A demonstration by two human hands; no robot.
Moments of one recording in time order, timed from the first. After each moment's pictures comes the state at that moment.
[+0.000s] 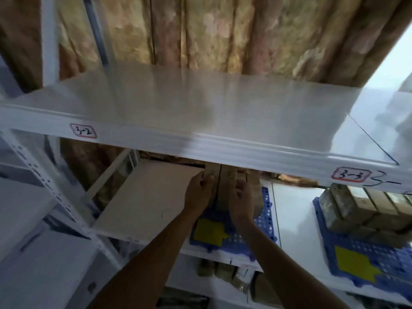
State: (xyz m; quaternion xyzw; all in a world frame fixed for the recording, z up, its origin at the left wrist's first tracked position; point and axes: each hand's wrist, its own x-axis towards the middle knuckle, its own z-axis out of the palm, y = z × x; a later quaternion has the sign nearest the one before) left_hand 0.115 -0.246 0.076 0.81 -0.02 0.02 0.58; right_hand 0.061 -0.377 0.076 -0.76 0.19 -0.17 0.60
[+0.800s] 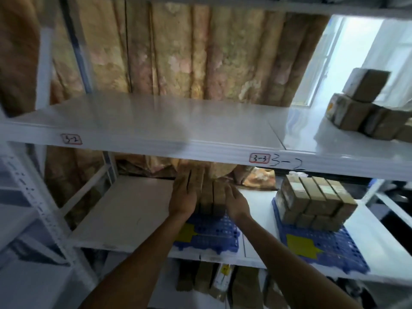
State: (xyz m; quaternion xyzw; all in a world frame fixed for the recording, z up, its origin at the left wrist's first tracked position) left_hand 0.036 -0.285 0.130 0.86 -0.05 0.04 0.51; right_hand -0.014 -0.462 0.123 -0.83 0.17 -0.12 0.51
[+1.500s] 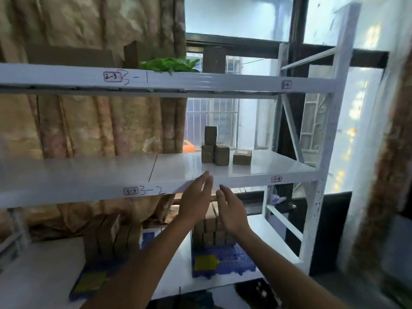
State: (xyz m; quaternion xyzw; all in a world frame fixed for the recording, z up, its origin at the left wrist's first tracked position) left_hand -0.242 -0.575 0.324 0.76 -0.33 0.09 0.55; right_hand -0.316 -0.681 0.294 -0.83 0.12 -0.34 0.43
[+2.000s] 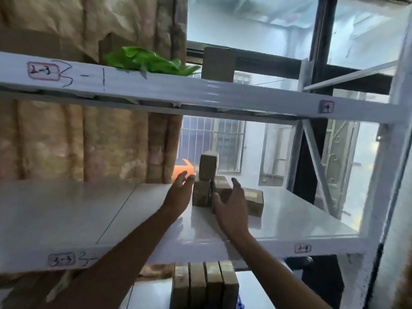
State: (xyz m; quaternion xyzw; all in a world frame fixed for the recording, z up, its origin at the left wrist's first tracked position) left_hand -0.009 -0.706 0.391 0.71 -0.25 0.04 0.66; right_hand -0.130 -0.824 0.372 -0.81 0.15 -0.43 0.36
